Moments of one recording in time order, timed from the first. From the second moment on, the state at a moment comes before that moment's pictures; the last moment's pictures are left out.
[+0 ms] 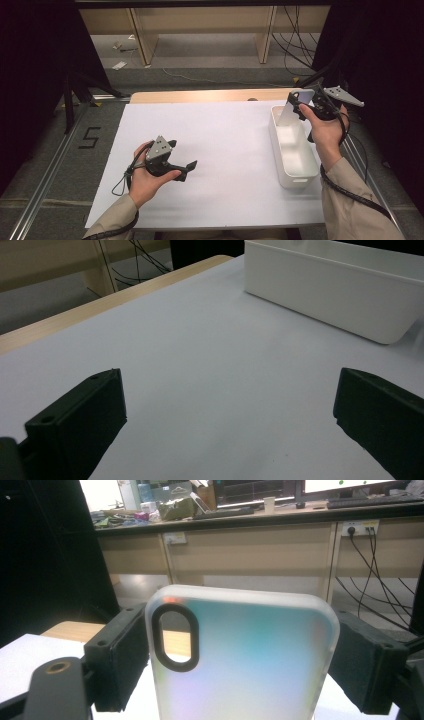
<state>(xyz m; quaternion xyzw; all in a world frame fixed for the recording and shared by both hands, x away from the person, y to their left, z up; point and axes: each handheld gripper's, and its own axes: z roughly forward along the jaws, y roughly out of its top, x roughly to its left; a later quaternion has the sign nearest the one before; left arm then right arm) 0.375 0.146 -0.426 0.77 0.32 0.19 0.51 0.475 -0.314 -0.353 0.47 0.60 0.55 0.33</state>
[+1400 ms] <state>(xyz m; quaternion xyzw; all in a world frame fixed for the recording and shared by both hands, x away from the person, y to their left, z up) 0.376 0.145 -0.427 0.77 0.32 0.19 0.51 0.491 -0.312 -0.357 0.48 0.61 0.54 0.34</state>
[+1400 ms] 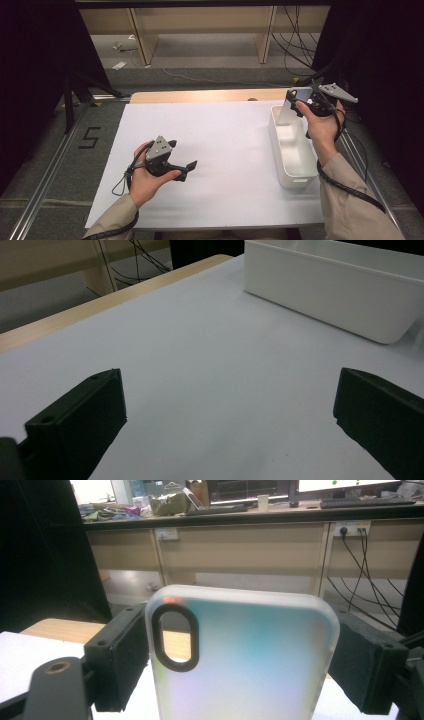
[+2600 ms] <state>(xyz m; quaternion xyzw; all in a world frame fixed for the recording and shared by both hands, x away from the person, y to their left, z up) 0.376 0.145 -0.427 0.77 0.32 0.19 0.51 0.507 -0.309 -0.363 0.48 0.61 0.53 0.34</state>
